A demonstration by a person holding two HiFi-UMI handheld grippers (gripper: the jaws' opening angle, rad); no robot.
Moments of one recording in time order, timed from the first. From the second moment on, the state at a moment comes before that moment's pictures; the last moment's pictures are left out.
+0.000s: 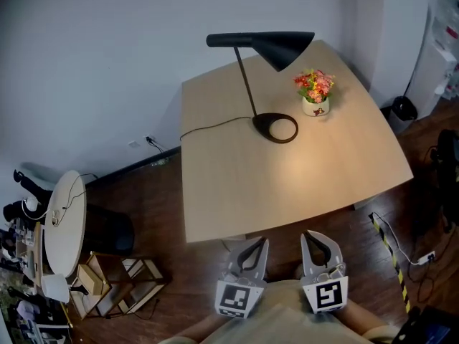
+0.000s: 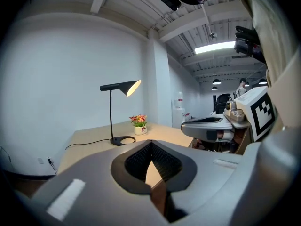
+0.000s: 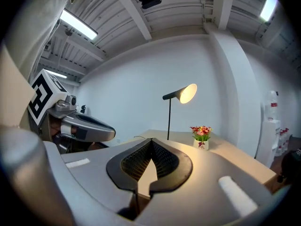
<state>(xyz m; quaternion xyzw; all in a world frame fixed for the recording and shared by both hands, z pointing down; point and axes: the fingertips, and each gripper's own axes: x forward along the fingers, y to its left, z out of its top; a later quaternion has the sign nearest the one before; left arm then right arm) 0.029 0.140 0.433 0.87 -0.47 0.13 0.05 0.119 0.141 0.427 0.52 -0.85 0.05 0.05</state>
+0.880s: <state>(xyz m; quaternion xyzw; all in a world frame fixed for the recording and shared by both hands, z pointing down) -0.016 0.142 0.436 0.90 -0.43 0.09 0.06 0.070 0.160 0.436 0.54 -0.83 0.07 0.12</state>
